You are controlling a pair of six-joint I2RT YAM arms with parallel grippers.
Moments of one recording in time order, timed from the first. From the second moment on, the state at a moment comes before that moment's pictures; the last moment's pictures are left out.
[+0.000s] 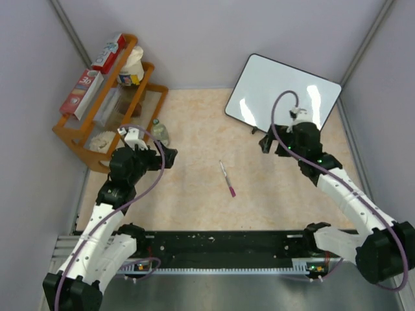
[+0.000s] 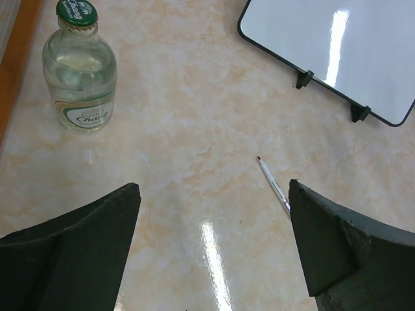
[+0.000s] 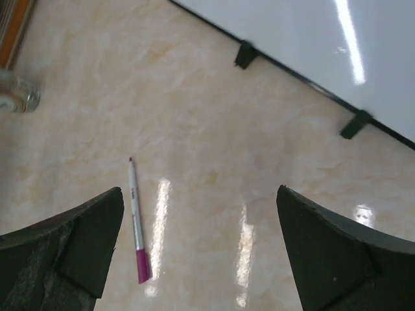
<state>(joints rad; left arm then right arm) -0.22 0.72 0.59 -0.12 0.17 -0.40 0.26 1.04 0.78 -0.21 -0.02 0.40</state>
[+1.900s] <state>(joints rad) -0.43 0.98 1.13 -0.42 0.40 0.04 0.51 1.31 1.04 -0.43 -0.49 0.30</state>
